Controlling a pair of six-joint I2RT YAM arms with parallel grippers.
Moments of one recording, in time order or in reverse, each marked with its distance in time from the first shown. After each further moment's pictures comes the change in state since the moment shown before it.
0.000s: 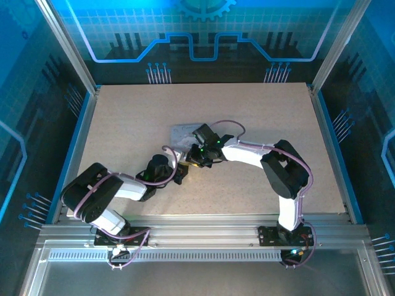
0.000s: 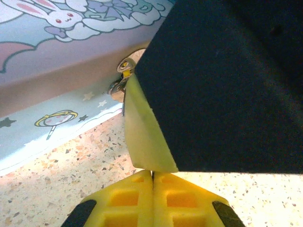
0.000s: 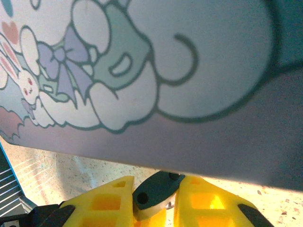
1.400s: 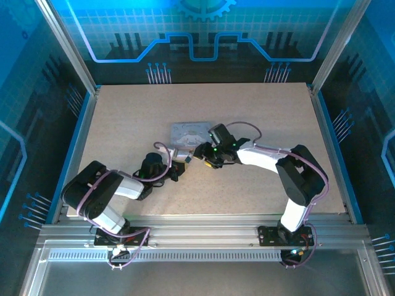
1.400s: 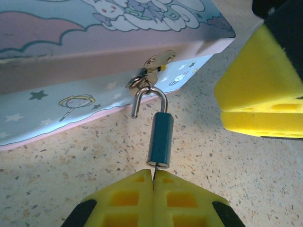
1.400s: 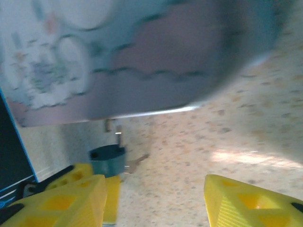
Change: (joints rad) left arm 0.095 0.023 -0.029 0.087 0.117 -0.122; right arm -0.079 -0.152 -0.176 0.116 -0.026 0.011
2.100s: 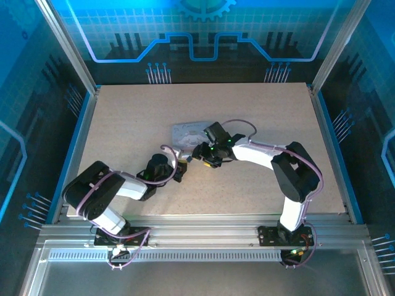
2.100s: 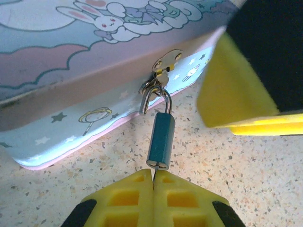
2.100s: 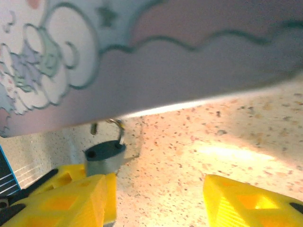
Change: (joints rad) left arm -0.060 0.023 0.026 -0.010 -0.140 0.089; right arm -0.005 0.050 0.066 -0.113 0.012 -0.051
